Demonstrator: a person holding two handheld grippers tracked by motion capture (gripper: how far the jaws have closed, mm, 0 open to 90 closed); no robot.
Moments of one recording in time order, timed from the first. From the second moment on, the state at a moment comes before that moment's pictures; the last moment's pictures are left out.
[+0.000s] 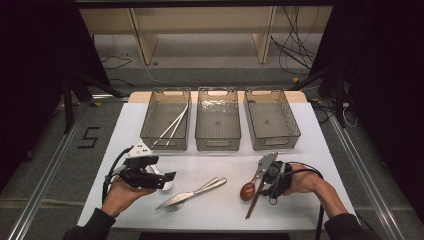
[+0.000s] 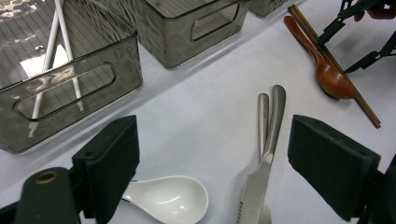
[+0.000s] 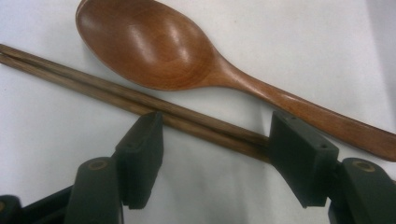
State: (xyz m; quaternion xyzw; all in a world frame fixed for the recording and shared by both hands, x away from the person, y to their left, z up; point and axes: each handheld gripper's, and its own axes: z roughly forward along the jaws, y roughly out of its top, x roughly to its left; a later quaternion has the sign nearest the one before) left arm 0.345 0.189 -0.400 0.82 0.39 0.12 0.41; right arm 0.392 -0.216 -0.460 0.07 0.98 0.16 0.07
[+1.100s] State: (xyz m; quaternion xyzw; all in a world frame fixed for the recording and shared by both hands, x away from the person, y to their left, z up) left arm 0.345 0.189 -0.401 0.82 0.39 0.12 0.41; right arm 0.379 -0.216 -0.453 0.05 1.00 0.07 0.02
